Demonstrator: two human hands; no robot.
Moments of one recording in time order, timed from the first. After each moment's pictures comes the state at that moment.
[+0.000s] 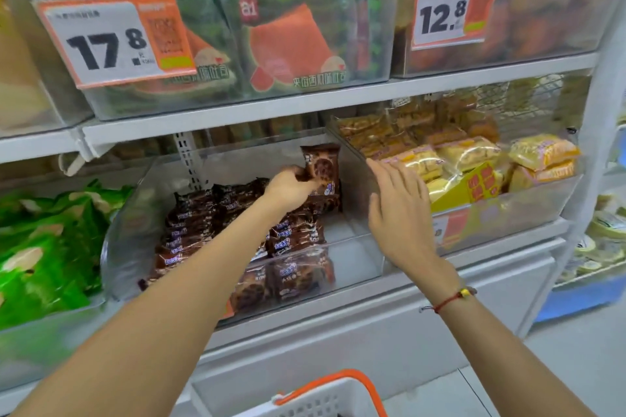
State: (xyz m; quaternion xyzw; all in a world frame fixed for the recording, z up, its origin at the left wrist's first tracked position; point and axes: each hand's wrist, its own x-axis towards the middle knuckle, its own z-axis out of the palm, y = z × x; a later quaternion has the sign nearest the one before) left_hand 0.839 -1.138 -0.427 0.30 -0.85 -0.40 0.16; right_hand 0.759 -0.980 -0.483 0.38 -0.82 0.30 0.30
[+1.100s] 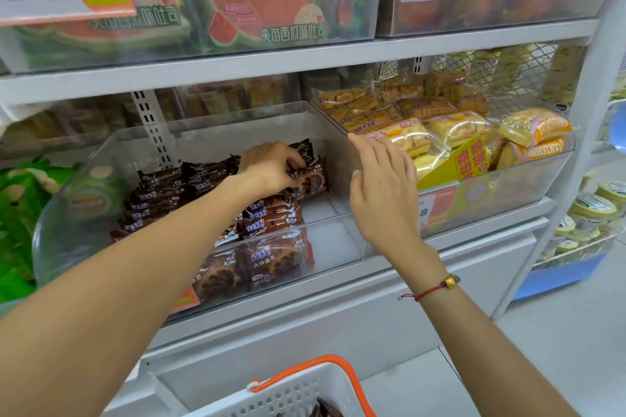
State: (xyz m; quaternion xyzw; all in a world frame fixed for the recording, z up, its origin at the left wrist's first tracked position) left_hand 0.809 -1.164 -0.447 0.22 -0.97 -0.06 0.13; right_hand 0.759 -0.982 -0.488 0.38 -0.80 0.32 0.33
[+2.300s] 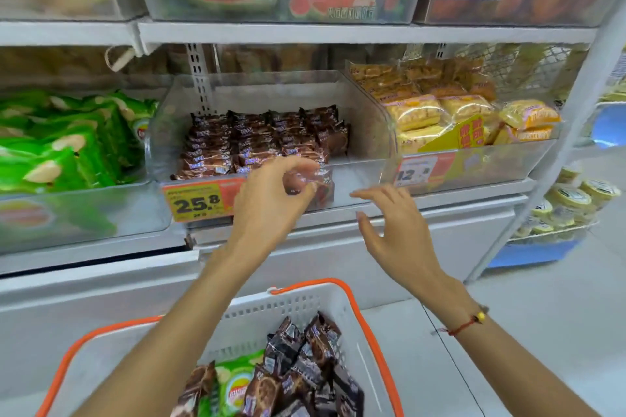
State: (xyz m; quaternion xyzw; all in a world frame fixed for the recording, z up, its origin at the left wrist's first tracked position) left_hand 0.983 -1.047 -0.465 0.25 -0.85 -0.32 0.33; right_hand 0.853 -0.901 -0.517 0.51 -0.76 0.35 0.19
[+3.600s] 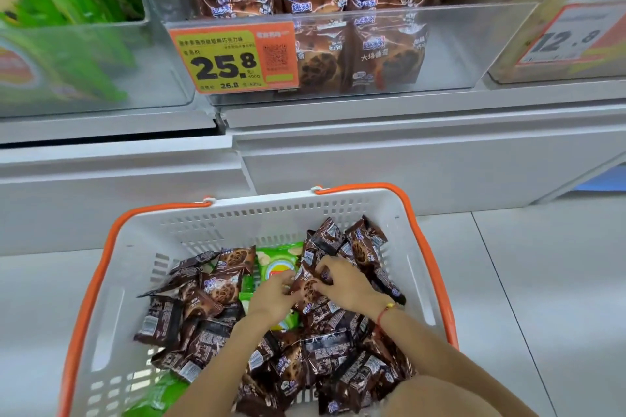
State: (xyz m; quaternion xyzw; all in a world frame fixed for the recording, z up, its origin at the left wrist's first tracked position) left_hand 1.111 -1.012 -0.779 0.47 -0.72 -0.48 -0.15; right_hand 0.966 -0.930 -0.788 0.48 -0.78 0.12 -0.38
